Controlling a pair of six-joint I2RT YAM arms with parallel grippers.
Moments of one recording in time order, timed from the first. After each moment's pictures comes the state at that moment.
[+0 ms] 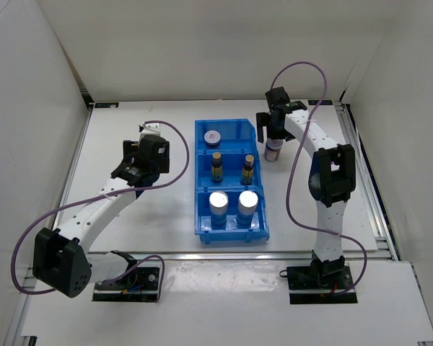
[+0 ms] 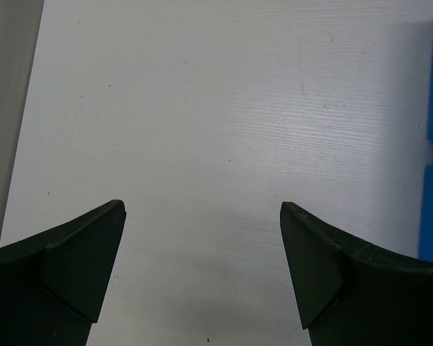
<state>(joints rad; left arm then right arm) -0.45 1.24 0.97 -0.42 -0.62 -0.17 0.32 2.10 1.87 -0.82 0.19 0.16</state>
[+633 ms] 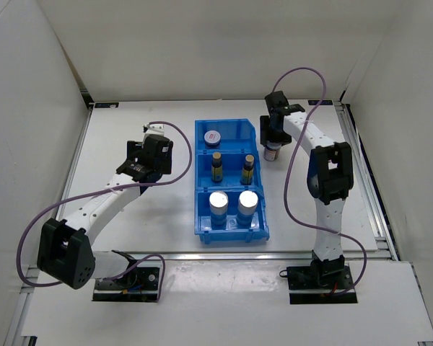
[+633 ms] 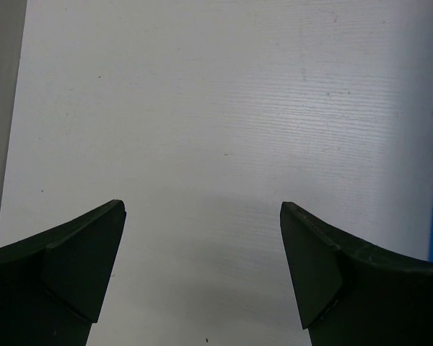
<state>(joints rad) -0.45 1.30 0.98 -0.42 -0.61 -0.17 0.30 2.16 1.85 -0.79 0.17 0.21</state>
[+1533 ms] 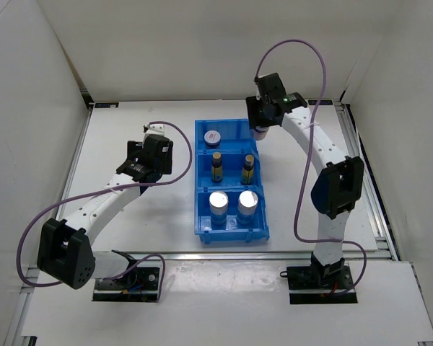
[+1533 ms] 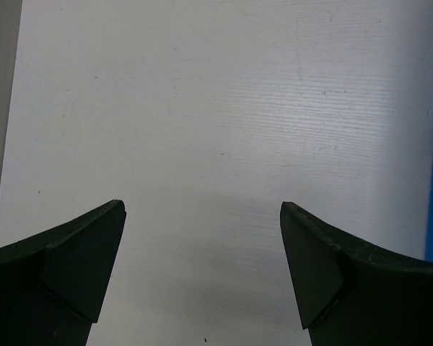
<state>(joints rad) -0.45 1.30 0.98 -0.42 -0.60 -0.17 0.42 1.96 1.94 -0.82 0.16 0.13</state>
